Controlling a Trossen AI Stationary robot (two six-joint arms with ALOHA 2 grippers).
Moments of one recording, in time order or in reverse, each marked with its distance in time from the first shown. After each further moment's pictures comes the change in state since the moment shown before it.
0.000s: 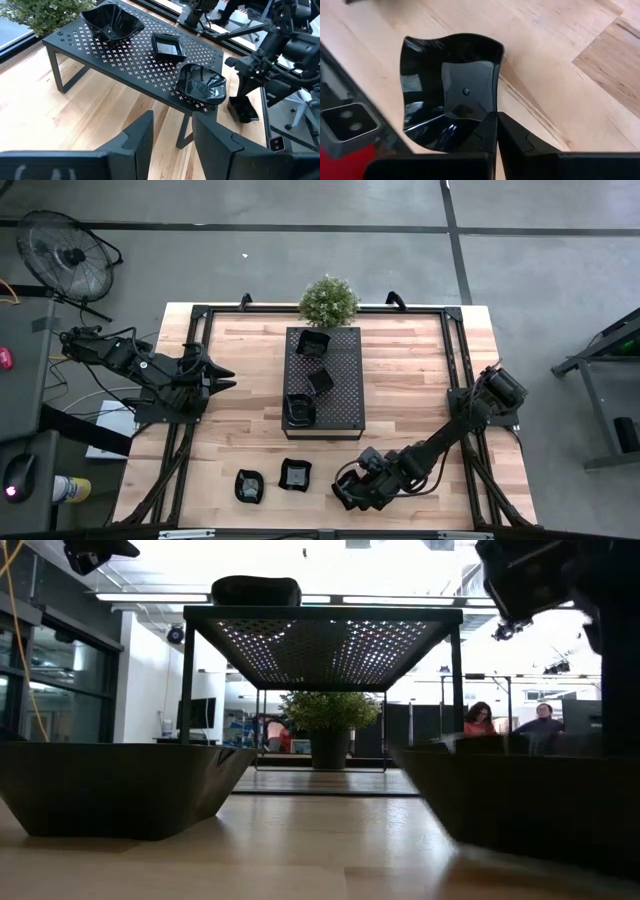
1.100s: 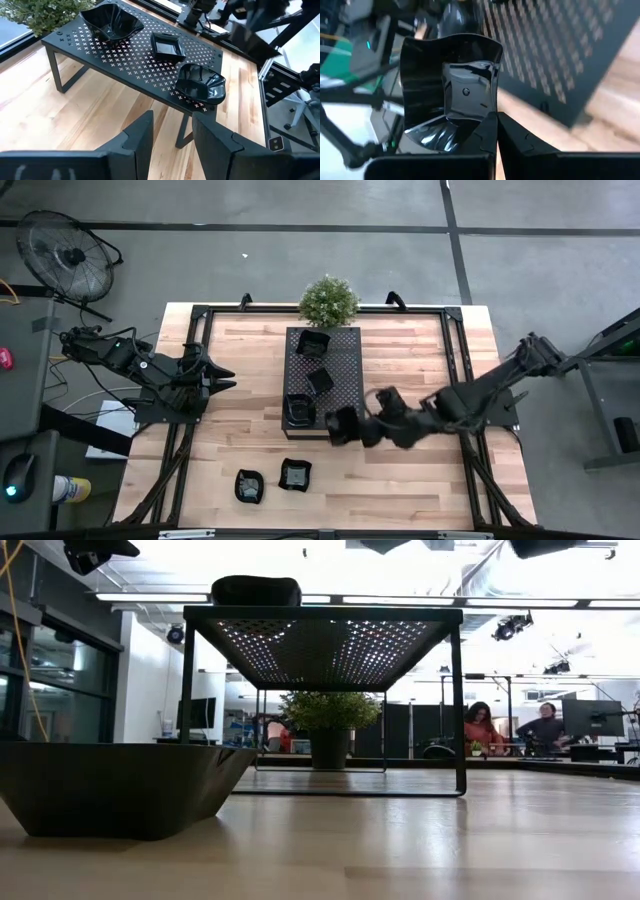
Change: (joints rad) left arm 0.000 0.000 0.000 0.001 0.003 0.000; right arm -0.172 -0.472 0.019 -0.138 0.272 -0.011
